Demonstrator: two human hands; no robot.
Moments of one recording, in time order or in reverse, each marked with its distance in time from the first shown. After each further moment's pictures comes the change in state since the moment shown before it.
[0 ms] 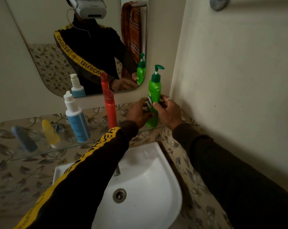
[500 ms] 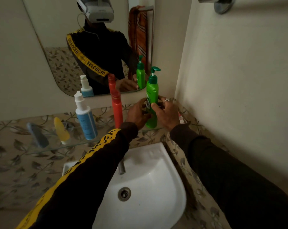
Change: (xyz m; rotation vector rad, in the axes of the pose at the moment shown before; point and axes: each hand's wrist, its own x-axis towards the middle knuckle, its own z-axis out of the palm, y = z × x) left_hand -0.019 0.002 -0.019 0.050 0.075 0.006; right_hand -0.010 -0.019 0.016 0.017 -0.060 0.034
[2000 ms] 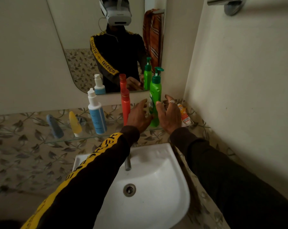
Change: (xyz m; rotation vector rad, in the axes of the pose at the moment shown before) left_hand -0.023 -0.012 -0.009 0.186 0.145 0.025; right_hand -0.018 -0.015 0.009 -0.064 0.067 -0.074
